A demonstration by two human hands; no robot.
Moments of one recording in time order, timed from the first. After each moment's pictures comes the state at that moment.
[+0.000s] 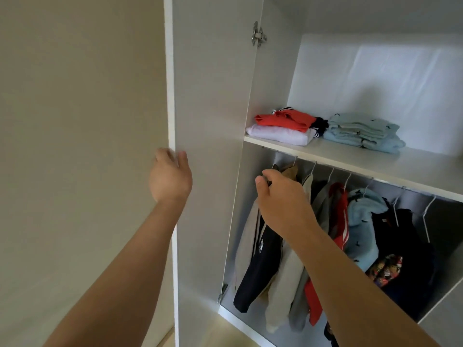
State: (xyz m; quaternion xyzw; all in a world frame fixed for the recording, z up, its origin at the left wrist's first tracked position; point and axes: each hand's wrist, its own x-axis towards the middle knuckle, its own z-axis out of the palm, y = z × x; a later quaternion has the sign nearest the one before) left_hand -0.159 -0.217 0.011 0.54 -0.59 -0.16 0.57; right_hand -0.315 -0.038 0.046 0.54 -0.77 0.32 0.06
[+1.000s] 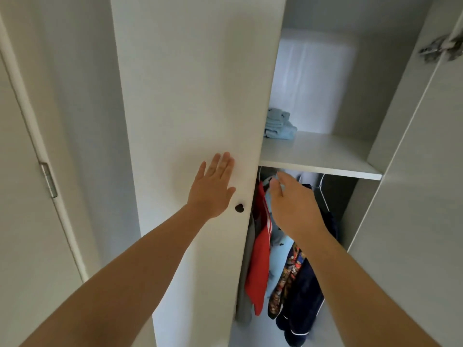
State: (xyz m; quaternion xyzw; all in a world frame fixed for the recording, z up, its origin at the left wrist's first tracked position) left_hand -0.459 -0.226 -0.024 0.16 -0.95 0.09 0.25; right_hand -0.468 0.005 0.047 0.32 -0.87 0.36 0.12
